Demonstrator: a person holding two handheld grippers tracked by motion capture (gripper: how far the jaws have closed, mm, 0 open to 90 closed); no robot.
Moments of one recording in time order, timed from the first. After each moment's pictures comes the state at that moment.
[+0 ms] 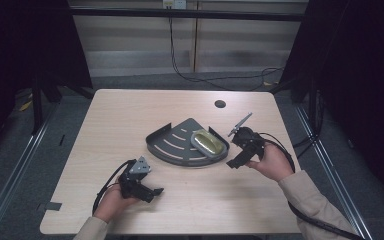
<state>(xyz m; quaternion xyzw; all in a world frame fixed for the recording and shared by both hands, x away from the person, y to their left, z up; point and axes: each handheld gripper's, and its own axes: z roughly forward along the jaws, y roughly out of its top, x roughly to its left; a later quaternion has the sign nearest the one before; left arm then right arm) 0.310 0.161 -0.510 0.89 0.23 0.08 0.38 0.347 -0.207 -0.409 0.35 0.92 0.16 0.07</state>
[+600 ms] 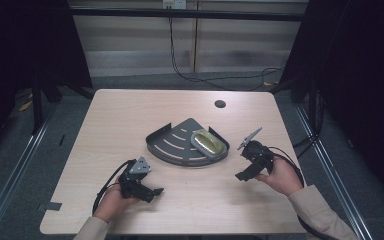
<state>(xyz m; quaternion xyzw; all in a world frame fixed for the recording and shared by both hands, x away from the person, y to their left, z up) 0.310 0.161 -0.510 0.89 0.23 0.08 0.38 0.321 -0.235 -0.441 0.37 0.92 0.16 0.06</state>
